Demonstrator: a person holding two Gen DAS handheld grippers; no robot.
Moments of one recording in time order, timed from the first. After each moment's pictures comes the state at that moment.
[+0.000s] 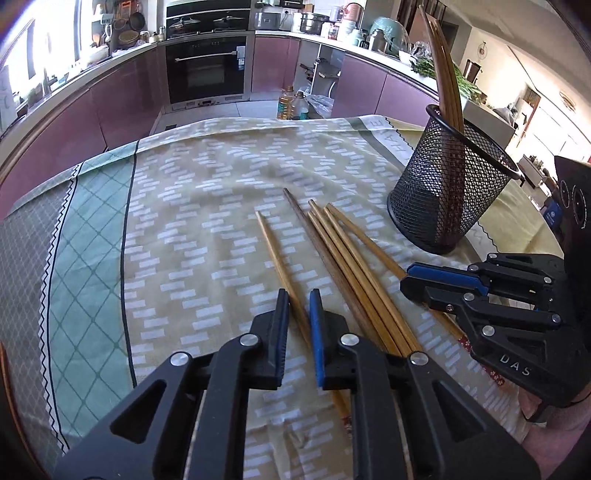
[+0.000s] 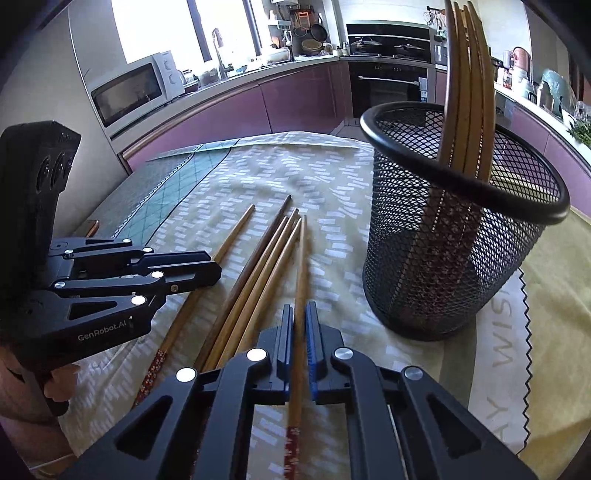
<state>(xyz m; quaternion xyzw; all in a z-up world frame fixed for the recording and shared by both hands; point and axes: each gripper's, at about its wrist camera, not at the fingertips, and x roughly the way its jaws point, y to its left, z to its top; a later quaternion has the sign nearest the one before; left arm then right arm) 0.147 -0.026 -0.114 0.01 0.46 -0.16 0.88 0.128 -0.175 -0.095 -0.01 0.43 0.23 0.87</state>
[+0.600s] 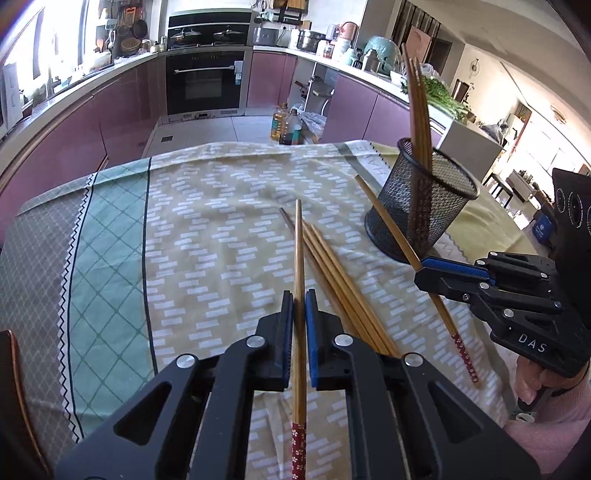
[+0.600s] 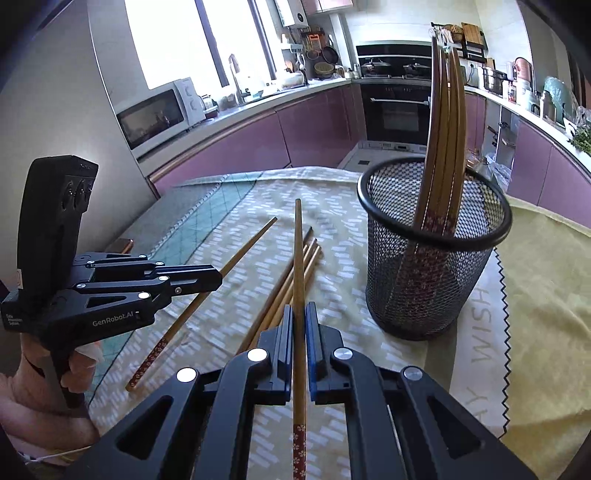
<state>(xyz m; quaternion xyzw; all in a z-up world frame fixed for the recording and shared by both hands) 0.113 -0.005 -0.078 -0.01 0.42 -0.18 0.89 0.097 -0.193 -0.055 0.00 0.38 0.27 0.89</state>
